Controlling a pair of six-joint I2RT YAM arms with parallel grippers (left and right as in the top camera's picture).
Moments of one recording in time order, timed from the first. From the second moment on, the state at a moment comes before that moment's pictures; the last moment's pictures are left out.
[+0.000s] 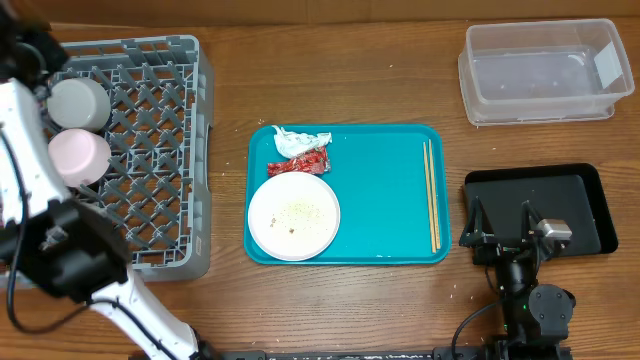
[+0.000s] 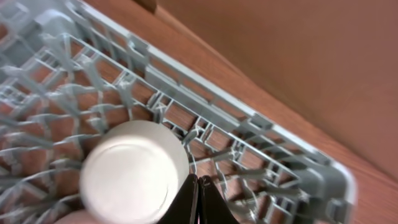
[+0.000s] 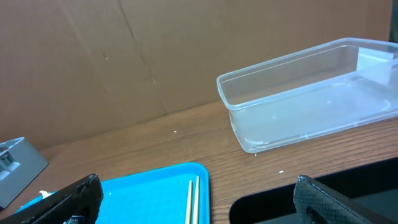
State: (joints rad) left arm 0.49 2.13 2.15 -0.79 0.12 -0.24; right arm -0.01 0.01 0.02 -0.04 -0.03 0.31
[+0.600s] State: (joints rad) left arm 0.48 2.32 2.14 -0.71 0.01 -0.24; right arm -0.01 0.01 0.02 -0.04 -0.03 0.31
